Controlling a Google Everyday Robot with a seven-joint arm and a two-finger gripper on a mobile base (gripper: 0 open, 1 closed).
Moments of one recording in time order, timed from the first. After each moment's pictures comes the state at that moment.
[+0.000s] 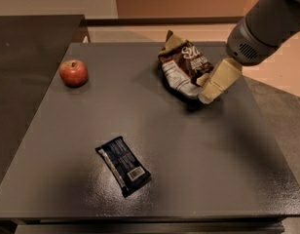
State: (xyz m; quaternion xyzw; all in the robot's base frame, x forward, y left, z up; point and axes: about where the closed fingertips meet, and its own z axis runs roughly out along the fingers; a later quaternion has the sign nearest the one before) arm 0.544 -0.172 0.923 -0.47 0.85 0.02 0.23
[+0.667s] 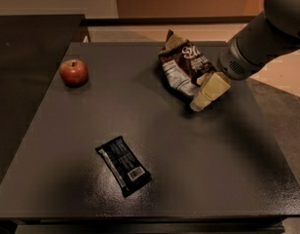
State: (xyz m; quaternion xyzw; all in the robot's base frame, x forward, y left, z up) arm 0.558 -0.161 0.883 -0.47 0.84 0.04 0.26
